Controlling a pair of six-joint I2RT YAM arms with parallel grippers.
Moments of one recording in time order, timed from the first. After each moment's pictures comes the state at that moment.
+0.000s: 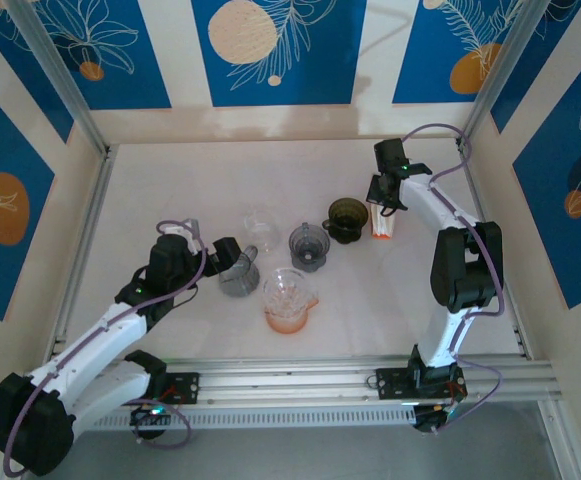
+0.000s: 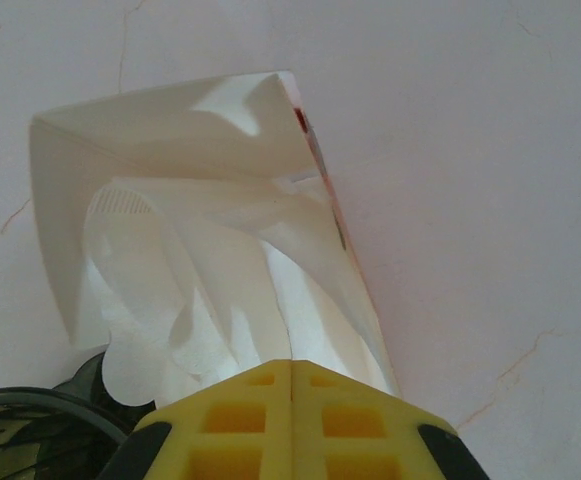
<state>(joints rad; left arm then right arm) -0.45 0.91 0.52 -0.12 0.10 -0.75 0.17 1.81 1.44 -0.71 0.23 0.46</state>
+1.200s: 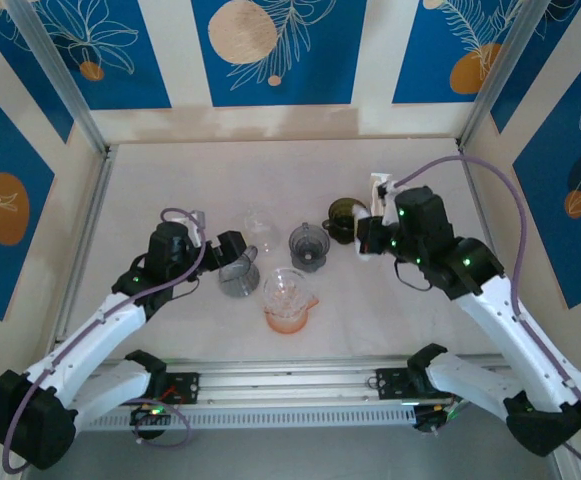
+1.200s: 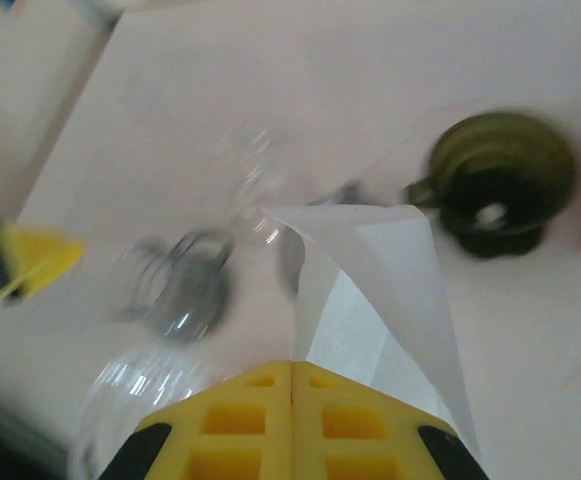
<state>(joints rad) -0.45 0.94 0.65 -0.26 0.25 -0.78 0.65 0.94 1.19 -0.91 -0.04 0.47</state>
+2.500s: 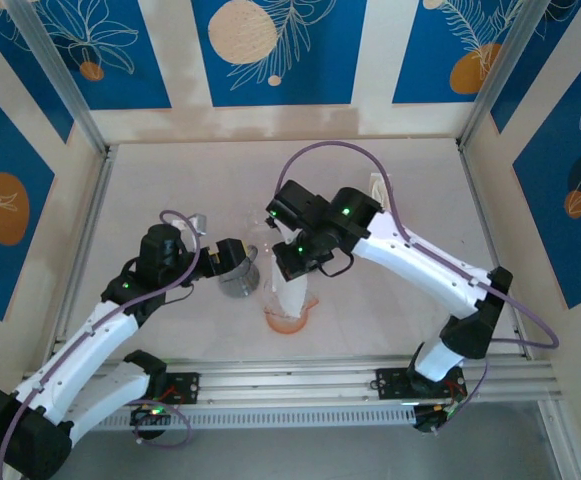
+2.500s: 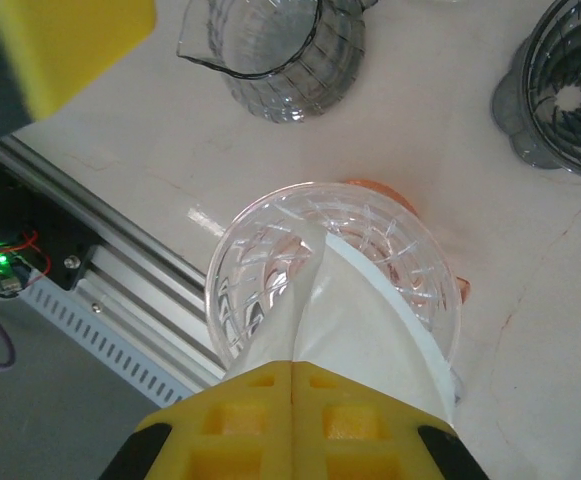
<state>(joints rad) -0.45 0.86 0.67 -0.34 0.36 -0.72 1.00 1.63 1.78 -1.36 -0.08 0.48</state>
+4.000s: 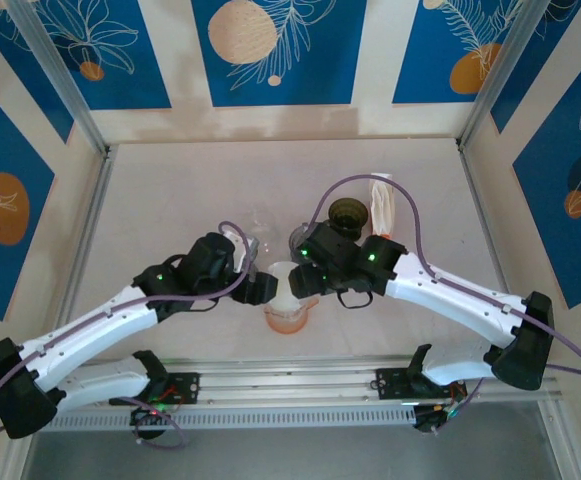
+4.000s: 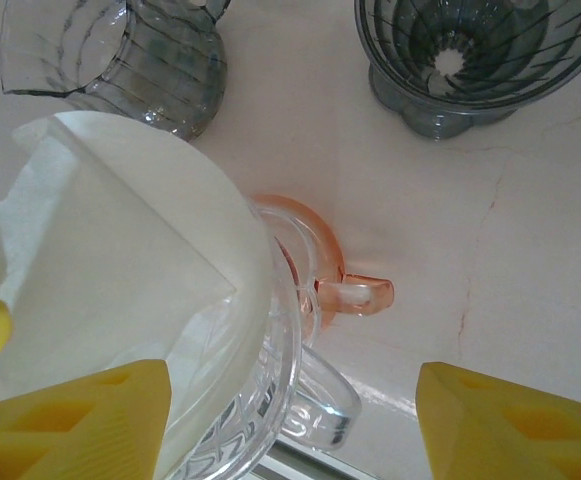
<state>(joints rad) -0.84 1.03 0.83 -0.56 0.11 -0.50 1.00 1.29 1.19 -0.99 0.11 0.67</state>
